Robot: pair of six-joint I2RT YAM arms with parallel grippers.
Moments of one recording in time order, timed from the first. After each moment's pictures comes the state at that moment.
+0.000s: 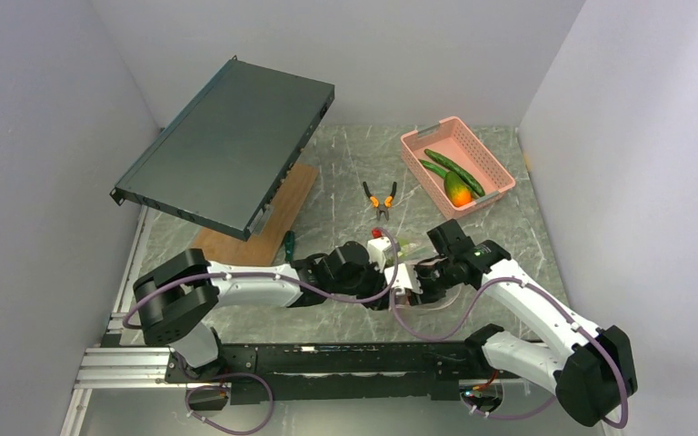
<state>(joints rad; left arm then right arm) -1.14 1.61 0.84 0.24 0.24 -0.59 0.51 1.02 0.68 -0.88 -0.59 -1.25</state>
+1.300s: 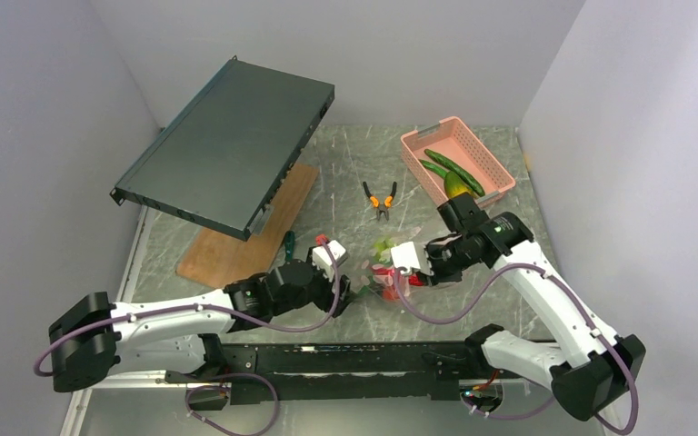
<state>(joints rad) -1.14 1.09 0.52 0.13 -0.14 -0.31 0.48 1.06 1.04 -1.25 -0.50 -1.24</state>
